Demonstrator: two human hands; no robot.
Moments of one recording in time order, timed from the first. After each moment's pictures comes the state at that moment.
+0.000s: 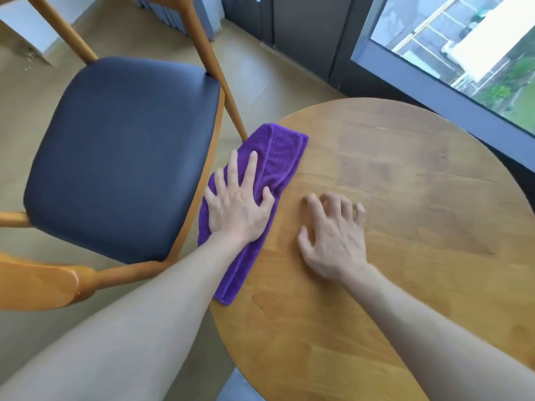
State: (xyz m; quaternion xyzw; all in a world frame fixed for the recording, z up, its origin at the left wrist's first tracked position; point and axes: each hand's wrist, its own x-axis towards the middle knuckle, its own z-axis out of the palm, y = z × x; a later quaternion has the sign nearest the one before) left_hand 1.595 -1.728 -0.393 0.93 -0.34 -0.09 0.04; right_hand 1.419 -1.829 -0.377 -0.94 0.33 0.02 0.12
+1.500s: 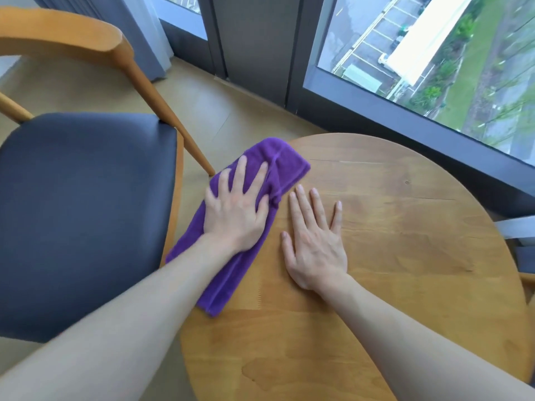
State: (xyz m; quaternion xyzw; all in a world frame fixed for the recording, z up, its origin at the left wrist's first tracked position) left_hand 1.642 -1.817 -0.390 0.85 -0.52 -0.12 0.02; right_hand 1.463 -1.870 -0.394 -0.91 0.38 0.03 0.13
